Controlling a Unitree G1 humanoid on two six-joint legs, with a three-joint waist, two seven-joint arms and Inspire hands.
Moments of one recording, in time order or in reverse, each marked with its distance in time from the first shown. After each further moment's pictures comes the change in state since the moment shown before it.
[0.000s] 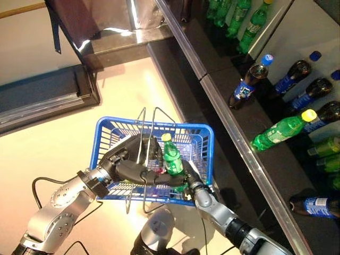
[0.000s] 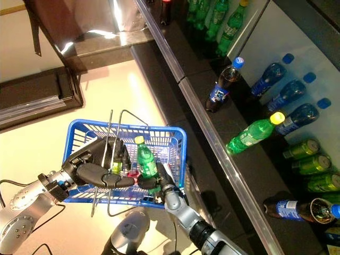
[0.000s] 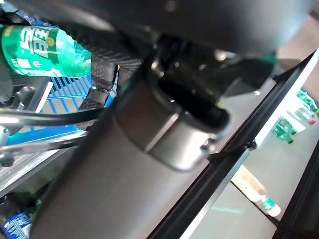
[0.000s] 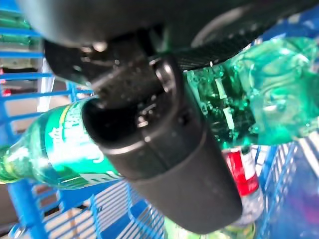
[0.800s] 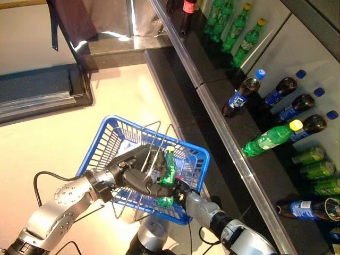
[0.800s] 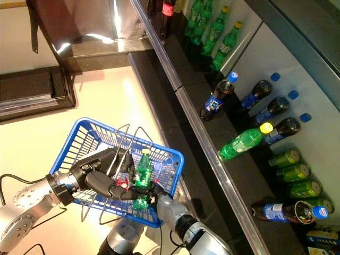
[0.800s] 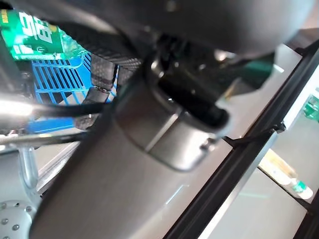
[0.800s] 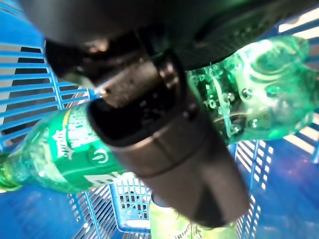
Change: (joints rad) left arm -0.035 0.083 -0.112 0.000 0.076 0.036 0.035; right arm -0.109 0.177 -0.085 0.397 0.448 0.089 0.222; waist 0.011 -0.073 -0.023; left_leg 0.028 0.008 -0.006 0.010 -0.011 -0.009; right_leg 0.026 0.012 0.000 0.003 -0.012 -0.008
